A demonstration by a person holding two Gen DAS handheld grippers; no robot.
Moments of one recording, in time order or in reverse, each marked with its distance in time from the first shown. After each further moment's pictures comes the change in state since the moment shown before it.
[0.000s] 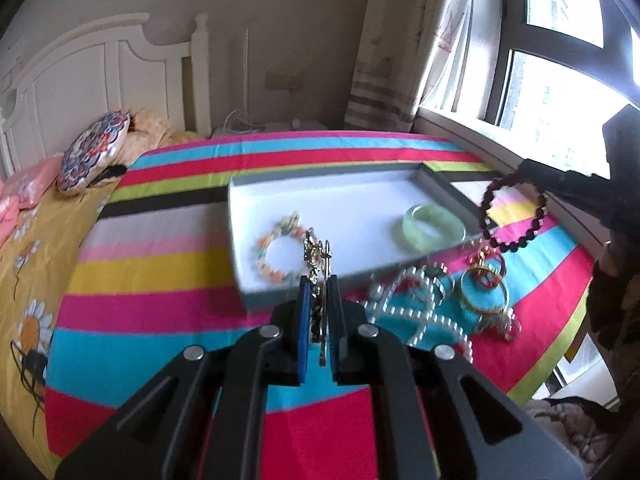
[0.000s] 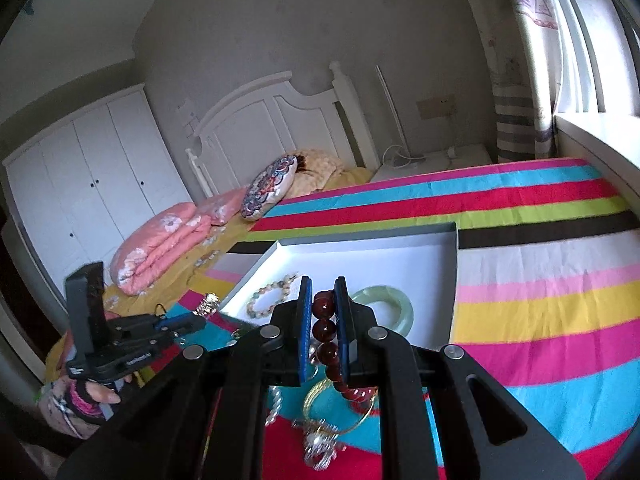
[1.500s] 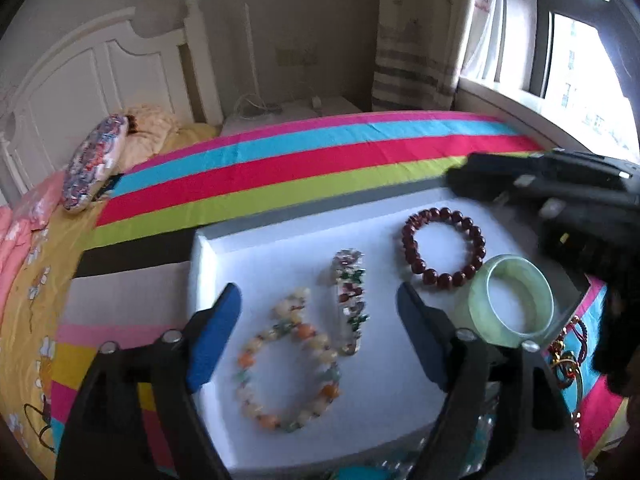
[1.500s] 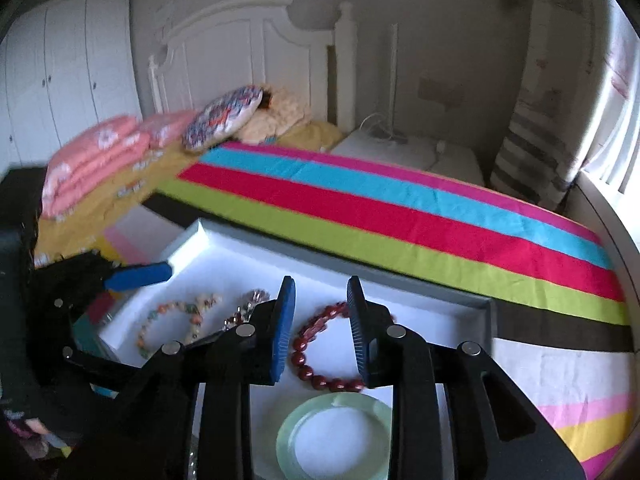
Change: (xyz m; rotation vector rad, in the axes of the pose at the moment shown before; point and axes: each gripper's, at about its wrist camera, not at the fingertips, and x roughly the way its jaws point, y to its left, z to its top) left arm 0.120 -0.004 0.072 0.050 0.098 0.157; right arm 0.141 0.010 0.049 -0.217 0.172 -0.230
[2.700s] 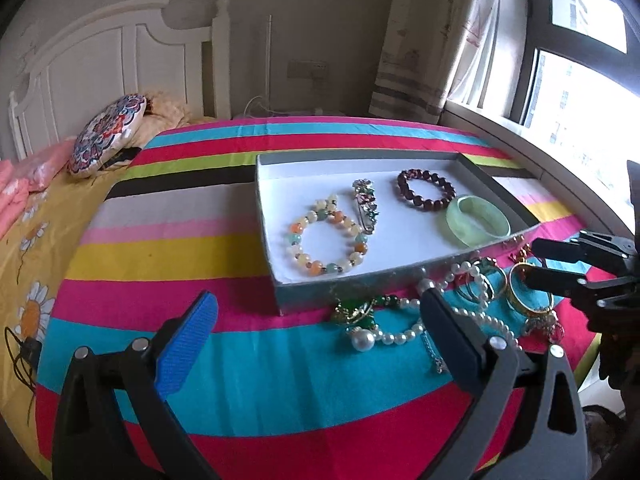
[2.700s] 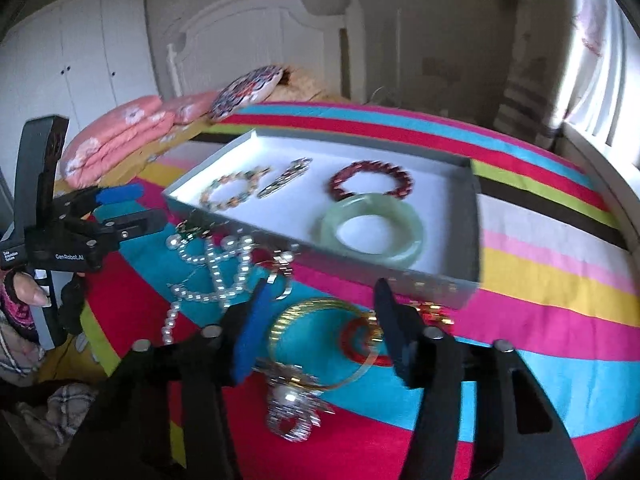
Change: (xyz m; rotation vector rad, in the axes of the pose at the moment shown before) left arm -0.076 0.042 -0.097 -0.088 -0.065 -0.102; right arm -0.064 0.034 -0.115 -0.053 0.105 0.051
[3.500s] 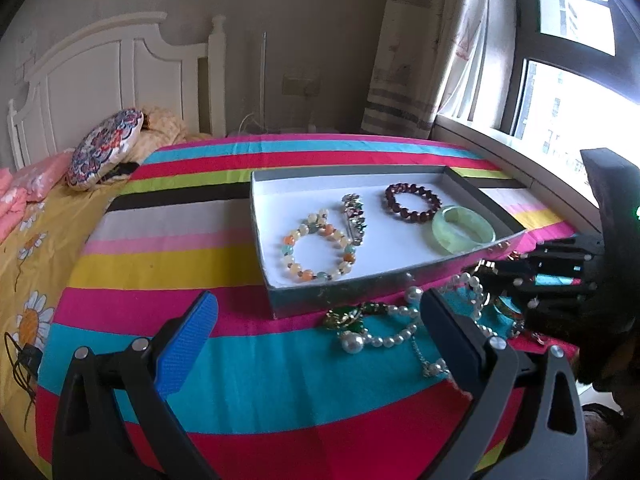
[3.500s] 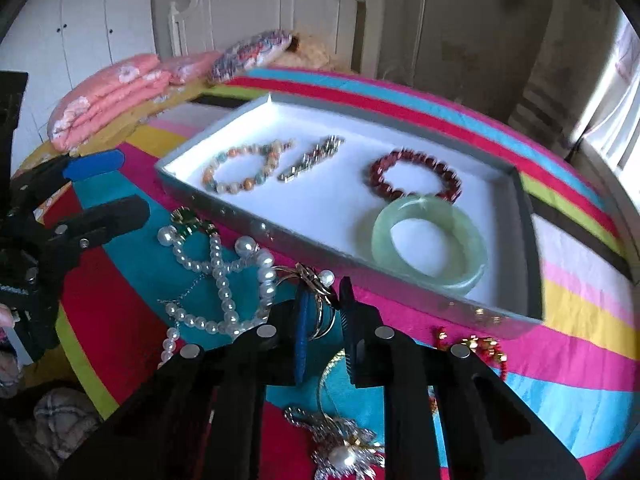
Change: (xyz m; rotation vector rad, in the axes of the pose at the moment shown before) left arm -0.014 -0.007 -0.004 0.008 -0.069 -0.019; right arm 0.028 0.028 0.017 -0.061 0.045 -0.062
